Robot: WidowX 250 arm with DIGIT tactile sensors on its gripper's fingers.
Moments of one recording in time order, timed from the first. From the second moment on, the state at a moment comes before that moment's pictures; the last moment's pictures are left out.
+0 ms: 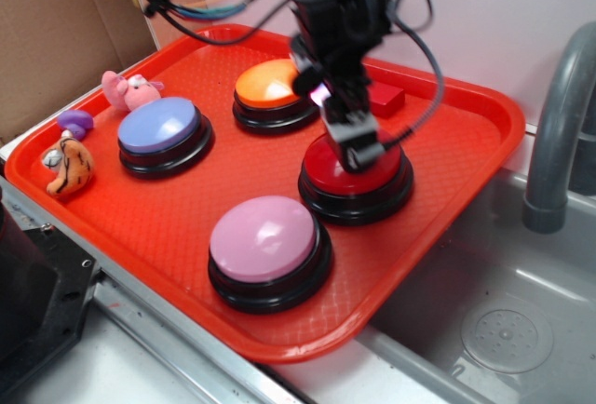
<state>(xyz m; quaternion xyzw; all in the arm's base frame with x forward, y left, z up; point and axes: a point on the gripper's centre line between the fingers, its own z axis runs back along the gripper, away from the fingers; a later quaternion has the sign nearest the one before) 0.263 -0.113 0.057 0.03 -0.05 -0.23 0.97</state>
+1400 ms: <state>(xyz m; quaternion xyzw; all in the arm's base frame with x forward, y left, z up) 0.247 -0.092 0.095 0.01 -0.03 -0.22 0.97</state>
